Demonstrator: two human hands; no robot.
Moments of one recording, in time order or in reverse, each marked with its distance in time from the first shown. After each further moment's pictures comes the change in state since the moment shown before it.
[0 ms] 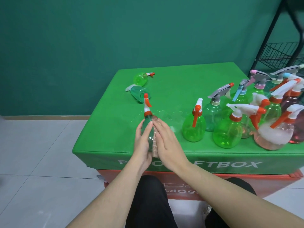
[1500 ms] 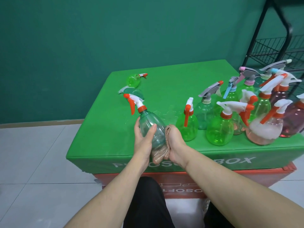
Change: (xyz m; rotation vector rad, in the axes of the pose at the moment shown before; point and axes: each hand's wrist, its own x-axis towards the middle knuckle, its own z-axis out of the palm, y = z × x) left_hand -0.001 -0.011 0.019 0.227 -0.033 0.133; right_hand 0.027 -0.014 -0.035 1.176 0.030 0.991
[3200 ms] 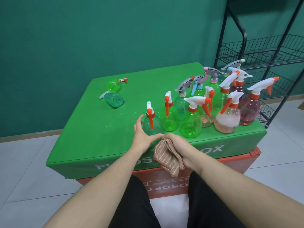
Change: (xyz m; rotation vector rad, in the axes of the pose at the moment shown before) left_hand 0.003 -0.023 0.049 0.775 -0.149 0.074; right_hand -0.041 -0.008 -0.107 -0.344 0.091 -0.073
